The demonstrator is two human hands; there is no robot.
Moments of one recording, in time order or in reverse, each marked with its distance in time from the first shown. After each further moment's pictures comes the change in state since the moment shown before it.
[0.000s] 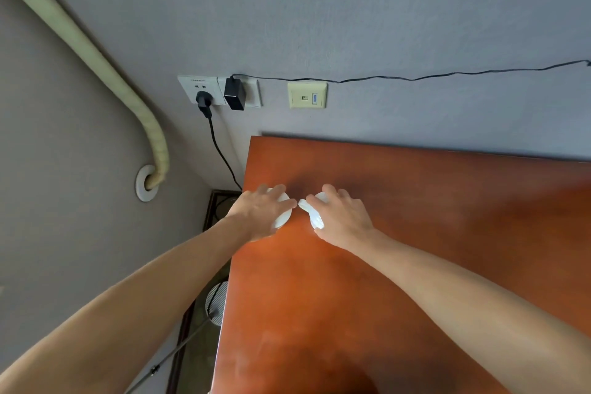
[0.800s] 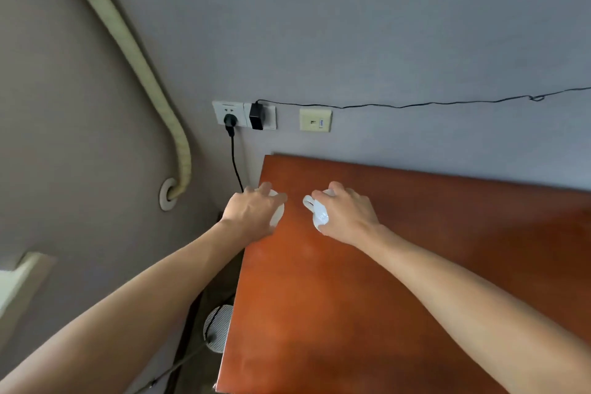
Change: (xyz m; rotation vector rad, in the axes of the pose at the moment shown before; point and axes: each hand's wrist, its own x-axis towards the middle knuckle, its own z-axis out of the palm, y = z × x) left_hand -0.083 0.014 -0.053 -0.069 0.157 -0.253; right_hand -0.049 -0.018 -0.076 0.085 0.127 0.022
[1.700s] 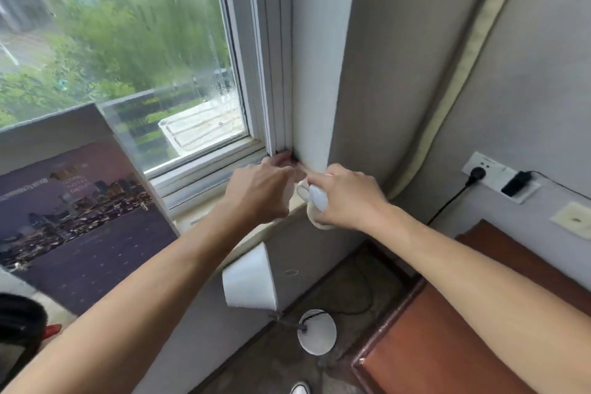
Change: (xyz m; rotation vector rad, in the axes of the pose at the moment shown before) left_hand -0.418 -0.197 -0.010 -0.123 0.308 -0.805; right_hand -0.083 -0.440 -0.088 -0.082 0.070 -0.849
